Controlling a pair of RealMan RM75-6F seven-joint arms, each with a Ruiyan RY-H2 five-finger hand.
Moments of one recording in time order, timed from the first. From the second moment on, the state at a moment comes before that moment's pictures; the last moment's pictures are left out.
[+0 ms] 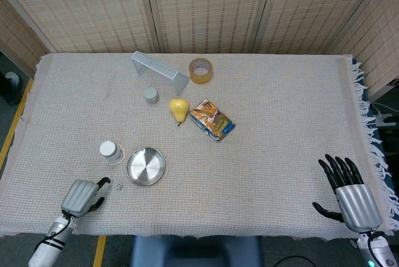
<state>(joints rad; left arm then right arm) -0.27 -1.47 0.03 -1.32 1.55 1.21 0.21 0.03 -1.11 -0.02 -1.71 -1.65 1.50 -0.21</state>
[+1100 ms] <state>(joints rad) -0.36 -1.58 0.03 -1.20 1.58 1.19 0.16 0.03 -1.10 -0.02 -1.72 -1.63 1.50 -0.22</state>
